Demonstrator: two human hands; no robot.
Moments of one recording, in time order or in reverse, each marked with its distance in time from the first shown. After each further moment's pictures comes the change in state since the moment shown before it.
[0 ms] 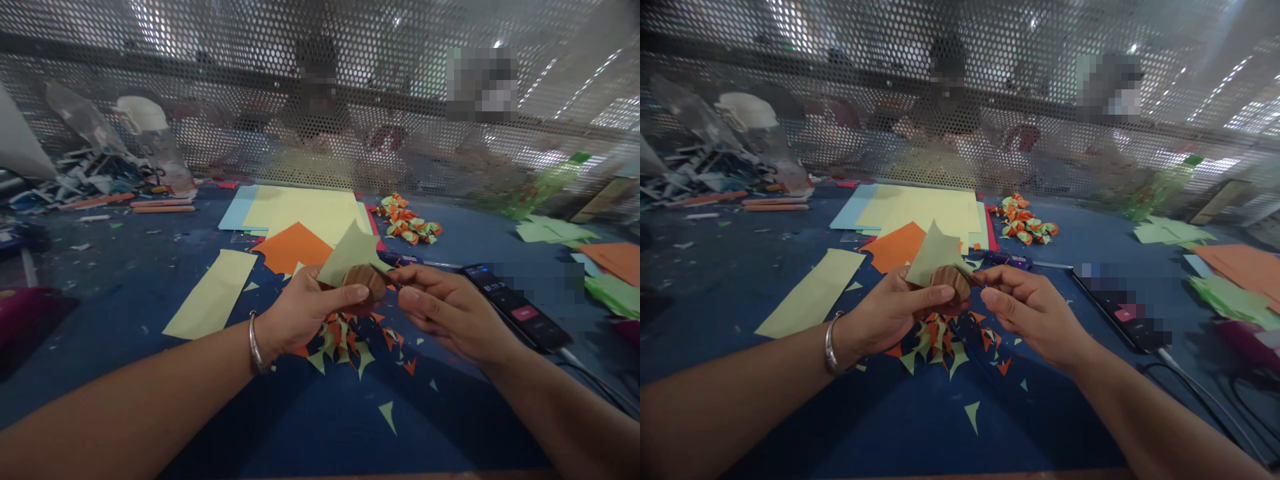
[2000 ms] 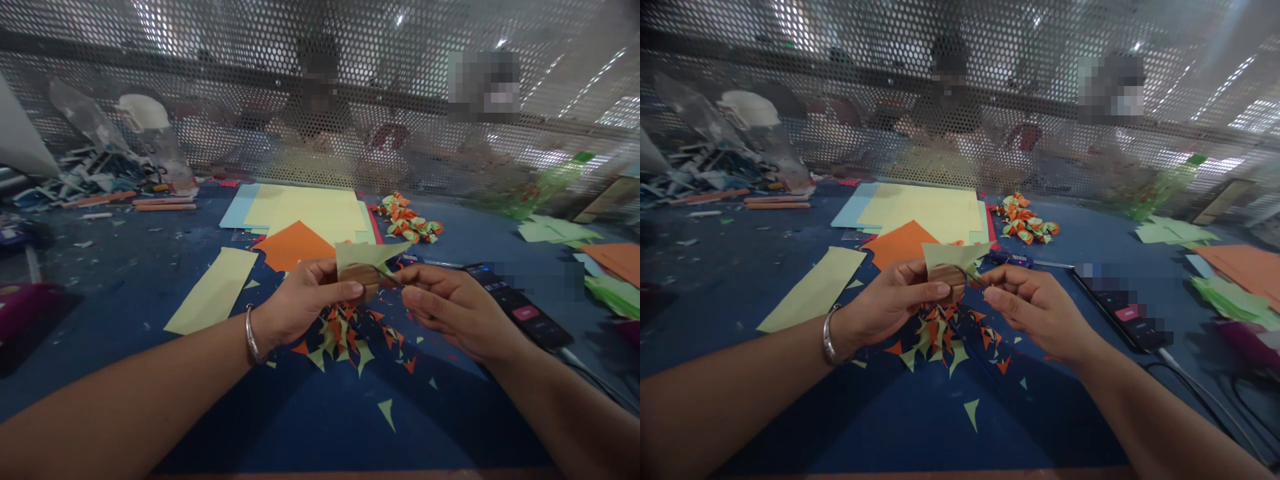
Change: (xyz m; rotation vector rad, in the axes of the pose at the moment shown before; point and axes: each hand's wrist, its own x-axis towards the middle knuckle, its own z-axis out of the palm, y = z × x) left_hand 0.003 0.003 -0.009 0.034 -0.033 0.013; right_hand 0.000 0.002 -0.011 -0.082 -0.004 0.050
